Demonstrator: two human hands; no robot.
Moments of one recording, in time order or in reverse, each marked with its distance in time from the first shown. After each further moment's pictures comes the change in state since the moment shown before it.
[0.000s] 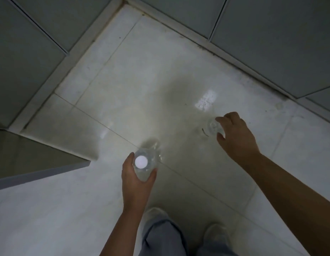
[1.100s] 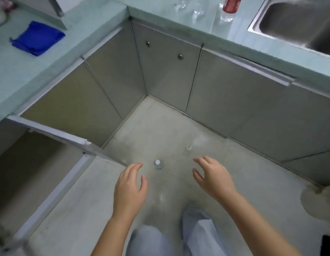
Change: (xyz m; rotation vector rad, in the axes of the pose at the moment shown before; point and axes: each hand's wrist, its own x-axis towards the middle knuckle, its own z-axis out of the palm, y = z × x) left_hand -0.344 0.306 -0.338 0.357 0.045 0.525; right_hand -0.331 -0.175 -0.421 0.144 0.141 -0.115
